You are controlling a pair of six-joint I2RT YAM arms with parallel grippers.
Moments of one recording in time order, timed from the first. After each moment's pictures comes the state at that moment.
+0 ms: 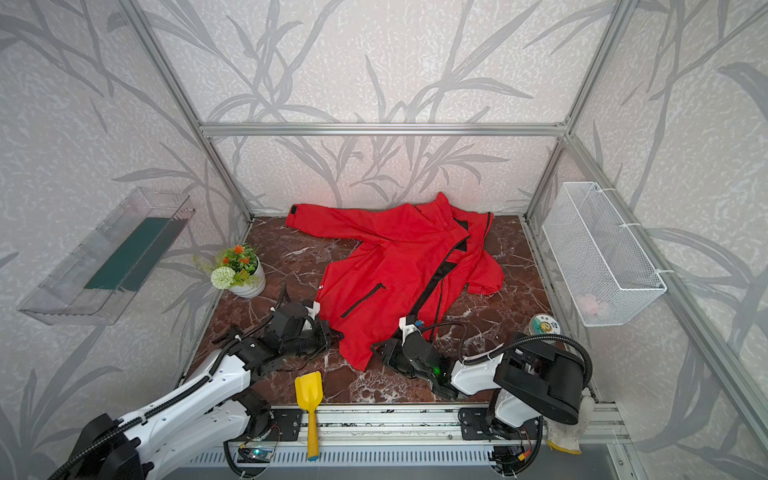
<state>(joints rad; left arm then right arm) -0.57 0.90 0.41 -0.27 0.30 -1.08 1.08 1.50 0.29 0.79 0.00 1.42</state>
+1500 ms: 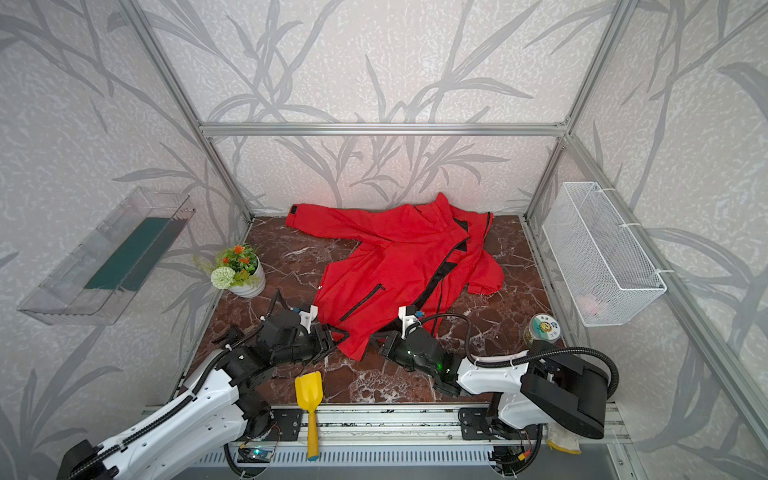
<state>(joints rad) -0.62 0.71 0.38 -0.31 0.32 -1.17 1.07 1.34 0.34 0.70 0.03 1.34</state>
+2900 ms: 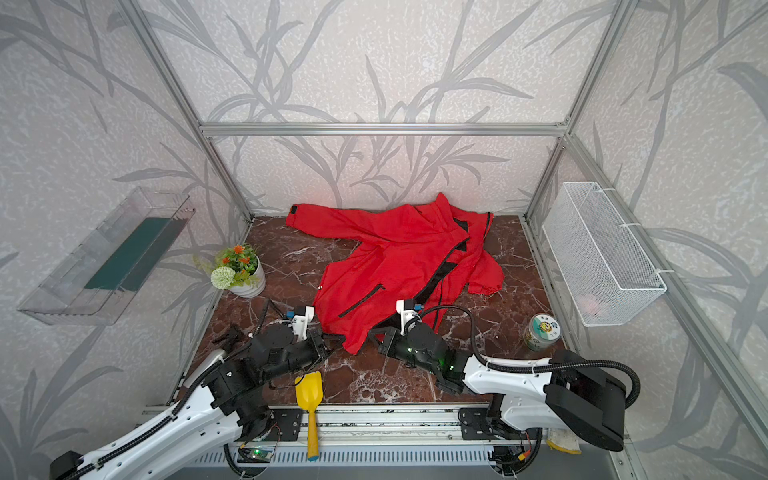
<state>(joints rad) -0.80 0.55 0.35 -0.27 0.13 -1.27 1.07 1.22 0.39 0.58 0.01 1.22</state>
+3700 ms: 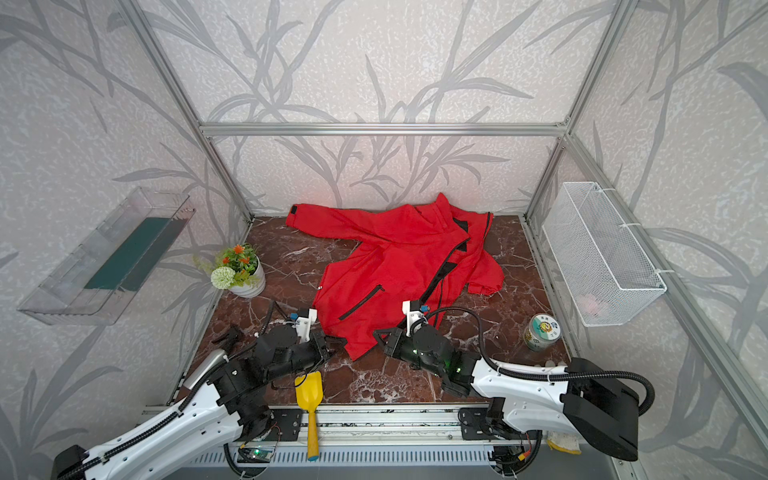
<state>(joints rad) -0.80 0.58 0.33 -0.24 0.15 -1.28 1.07 1.14 0.37 0.49 0.05 1.23</state>
